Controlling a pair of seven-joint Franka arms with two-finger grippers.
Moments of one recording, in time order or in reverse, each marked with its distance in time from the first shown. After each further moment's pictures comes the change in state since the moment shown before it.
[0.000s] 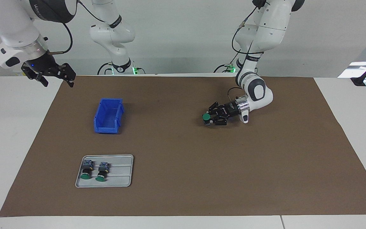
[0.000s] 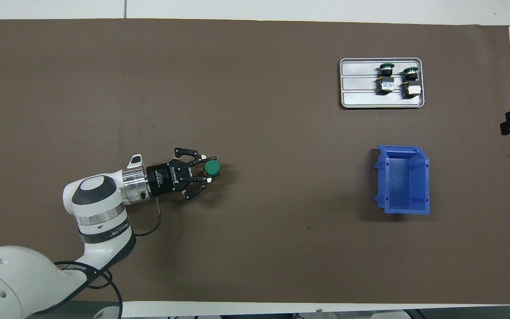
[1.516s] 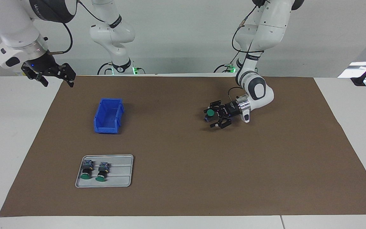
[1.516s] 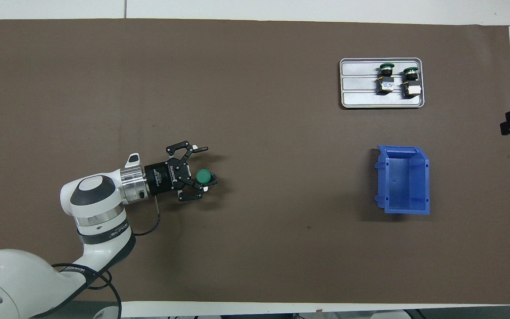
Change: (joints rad) left arm -0.006 -0.024 -0.001 0.000 -0.001 0.032 -0.019; right arm 0.000 0.000 0.000 0.000 0.000 0.000 0.000
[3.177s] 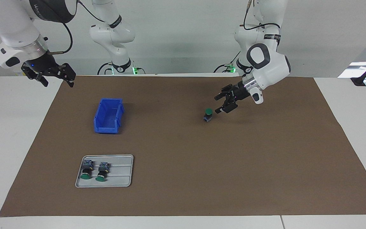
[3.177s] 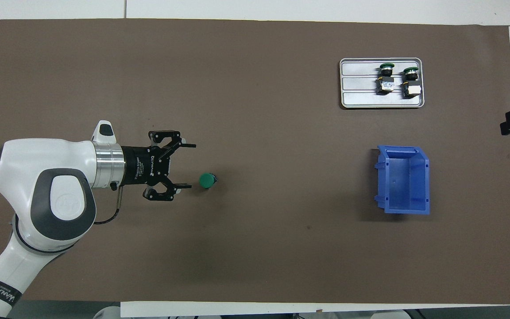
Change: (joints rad) left arm -0.039 -0.319 0.009 0.138 0.945 0.138 -0.524; right arm 0.000 0.000 0.000 0.000 0.000 0.000 0.000
